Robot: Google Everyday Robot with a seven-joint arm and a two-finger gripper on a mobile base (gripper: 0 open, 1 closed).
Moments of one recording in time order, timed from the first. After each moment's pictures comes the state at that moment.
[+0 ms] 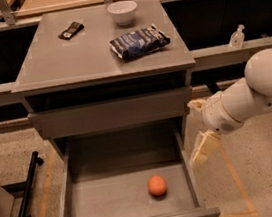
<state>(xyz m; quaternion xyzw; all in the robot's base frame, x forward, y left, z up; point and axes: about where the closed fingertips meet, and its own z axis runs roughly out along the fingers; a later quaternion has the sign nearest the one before) 0.489 -0.143 0.746 -0.59 0.75 0.14 0.27</state>
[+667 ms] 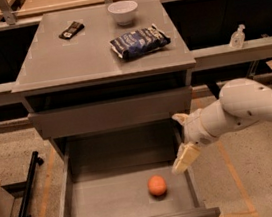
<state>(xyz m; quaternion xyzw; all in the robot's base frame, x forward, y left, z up) 0.513 -0.108 0.674 -0.59 0.73 0.16 0.29</state>
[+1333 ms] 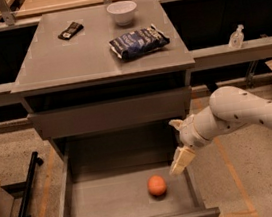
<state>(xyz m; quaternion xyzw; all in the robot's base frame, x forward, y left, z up) 0.530 -0.101 0.629 -0.60 0.73 0.17 0.27</state>
